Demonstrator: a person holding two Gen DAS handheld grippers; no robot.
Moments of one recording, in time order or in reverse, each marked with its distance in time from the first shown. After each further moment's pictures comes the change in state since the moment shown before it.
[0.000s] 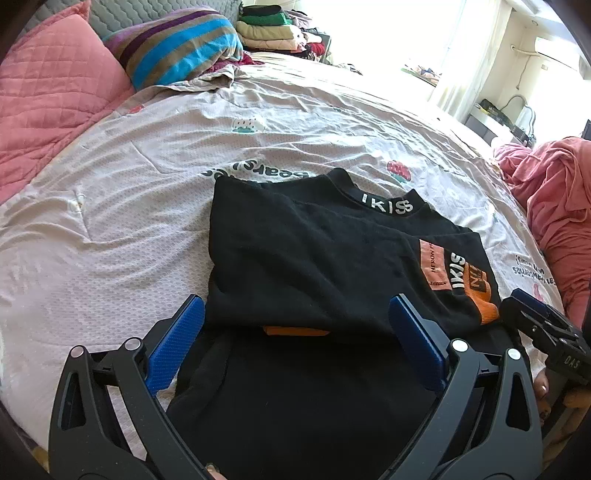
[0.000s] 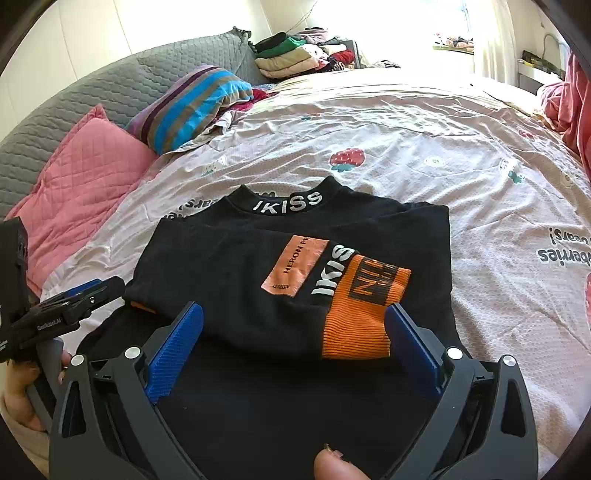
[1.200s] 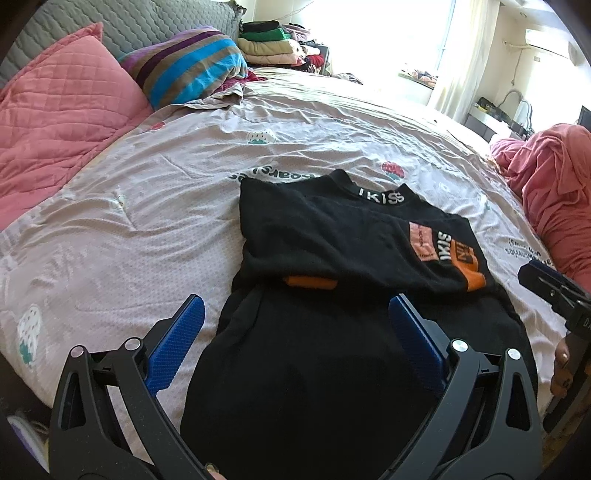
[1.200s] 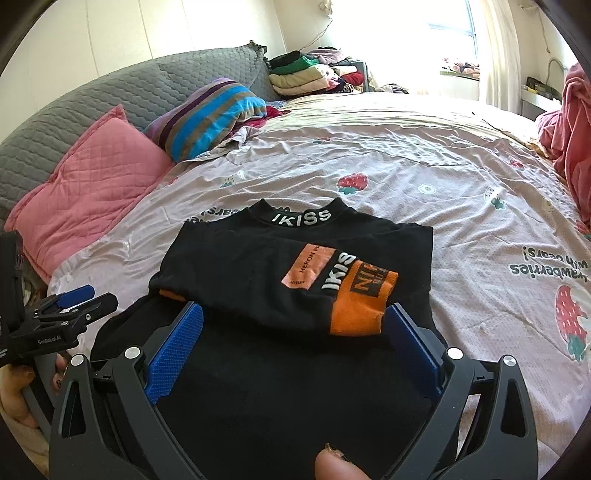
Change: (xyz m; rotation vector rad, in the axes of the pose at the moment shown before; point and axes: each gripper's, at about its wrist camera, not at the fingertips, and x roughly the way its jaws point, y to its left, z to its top) left arm -0.059 0.000 -0.034 0.043 -0.046 0.047; right arm -0.057 0.021 -0.013 -0.071 -0.063 -0.012
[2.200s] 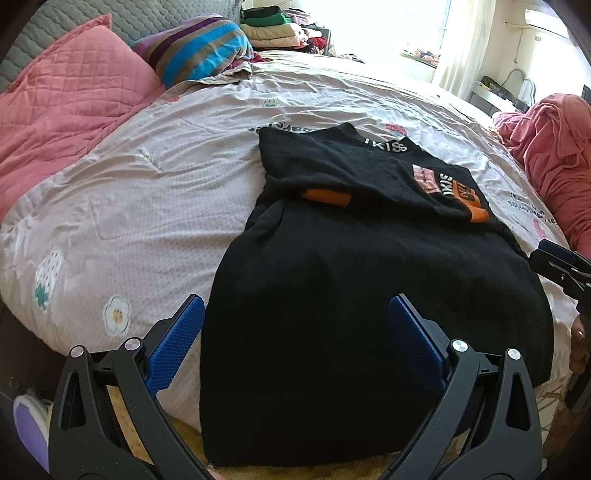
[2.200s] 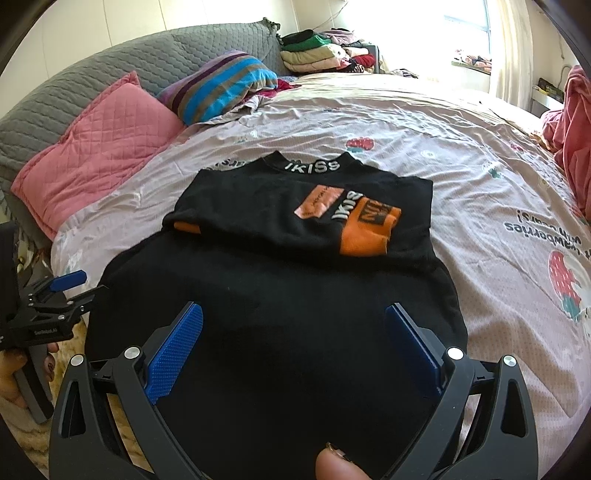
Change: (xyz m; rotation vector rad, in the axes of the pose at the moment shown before) left arm -0.028 0.010 -0.066 0.027 0.064 0.044; right arm -0.024 0.014 -0.056 -0.056 0.096 -0.002
